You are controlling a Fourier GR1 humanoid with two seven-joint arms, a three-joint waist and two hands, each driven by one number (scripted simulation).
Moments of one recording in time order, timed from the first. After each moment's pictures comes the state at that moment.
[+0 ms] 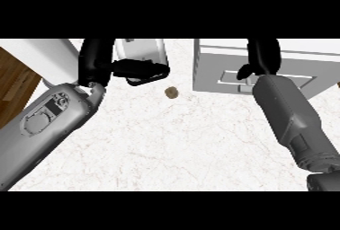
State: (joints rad) left arm -0.89 0.51 -0.62 -1.31 0.49 0.77 0.24; right arm -1.04 -0.22 -0.23 -0.30 1.23 -0.73 -0.09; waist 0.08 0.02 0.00
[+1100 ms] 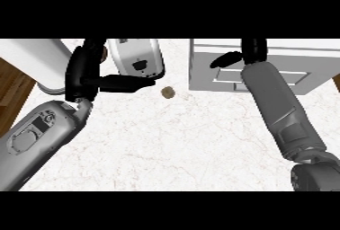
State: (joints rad) left arm -0.74 0.55 -0.58 -1.40 0.47 0.76 0.21; right arm -1.15 -0.14 -0.55 -0.30 0.86 -0.54 -0.45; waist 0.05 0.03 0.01
